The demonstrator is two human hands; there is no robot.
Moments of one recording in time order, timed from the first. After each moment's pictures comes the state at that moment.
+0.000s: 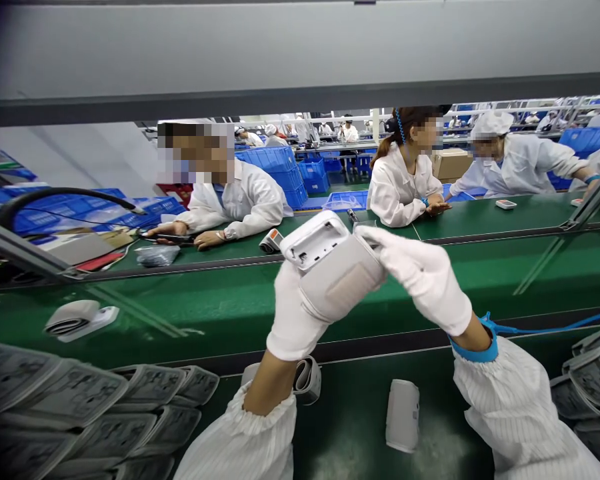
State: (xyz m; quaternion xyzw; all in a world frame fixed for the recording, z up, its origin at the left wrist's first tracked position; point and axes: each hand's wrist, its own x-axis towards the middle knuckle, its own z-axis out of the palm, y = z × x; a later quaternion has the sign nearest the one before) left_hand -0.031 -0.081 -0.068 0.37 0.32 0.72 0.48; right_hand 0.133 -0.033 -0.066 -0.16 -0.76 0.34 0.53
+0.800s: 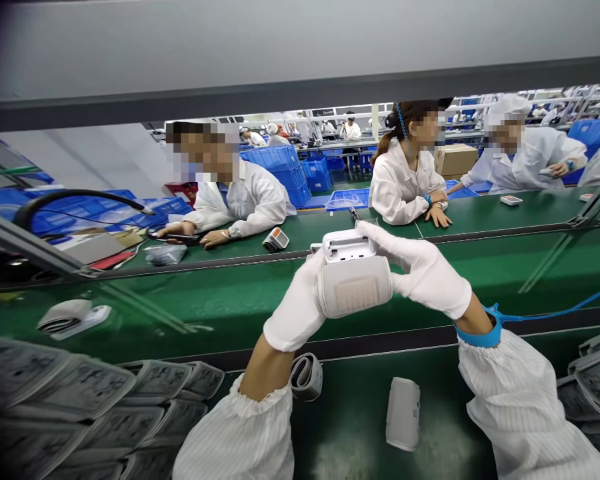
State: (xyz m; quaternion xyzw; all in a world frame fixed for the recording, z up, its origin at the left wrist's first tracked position) left_hand -0.051 -0.077 -0.082 0.52 0.31 0.62 0.49; right_hand 0.141 -0.009 -0.073 -0.12 -0.79 0.41 0.45
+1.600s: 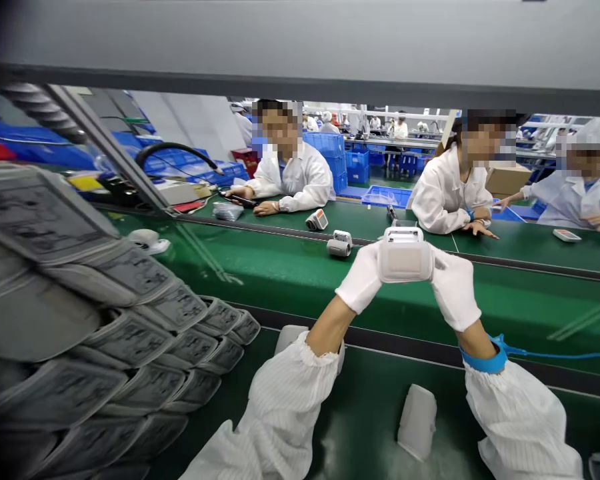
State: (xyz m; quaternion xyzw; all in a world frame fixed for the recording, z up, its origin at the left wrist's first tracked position) left_hand -0.054 -0.043 -0.102 0.50 0.37 0.66 0.42; right_hand 0.103 0.012 -0.111 -0.29 -0.69 0.37 0.55
